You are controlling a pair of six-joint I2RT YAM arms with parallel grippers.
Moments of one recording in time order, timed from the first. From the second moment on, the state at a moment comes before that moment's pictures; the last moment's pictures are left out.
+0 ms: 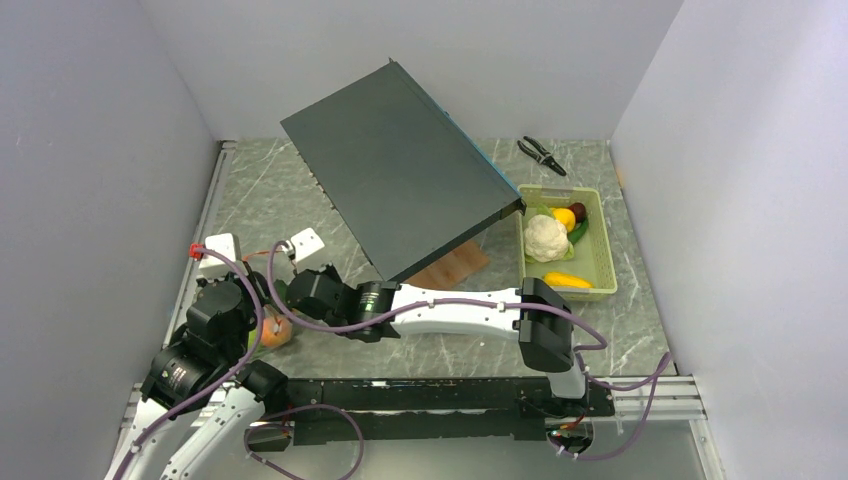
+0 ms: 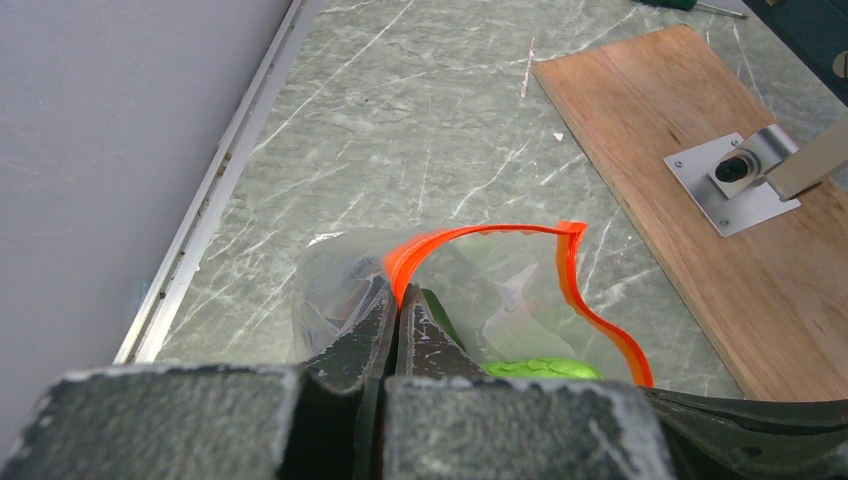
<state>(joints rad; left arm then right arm) -0.51 0.33 0.76 -0.75 -0.68 -0.26 1.39 1.97 1.70 -0.34 0.62 0.44</state>
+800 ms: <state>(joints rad) -0.51 0.33 0.76 -0.75 -0.68 -0.26 1.33 1.97 1.86 -0.12 0.51 0.55</state>
